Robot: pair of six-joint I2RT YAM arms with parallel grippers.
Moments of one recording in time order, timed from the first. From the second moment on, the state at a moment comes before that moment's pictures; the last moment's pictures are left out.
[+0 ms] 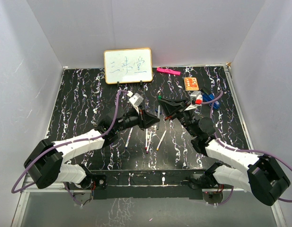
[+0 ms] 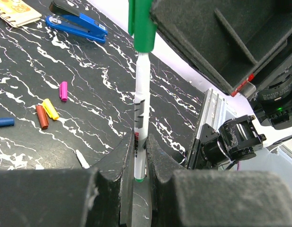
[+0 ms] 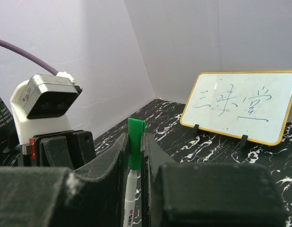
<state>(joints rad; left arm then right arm) -0.80 1.30 0.67 0.57 0.37 -0.48 0.64 1.06 0.43 1.05 -0.07 0.36</state>
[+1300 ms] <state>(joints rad) -0.80 1.30 0.67 0.64 0.31 -0.50 0.64 1.07 0.43 1.01 -0.11 0.42</state>
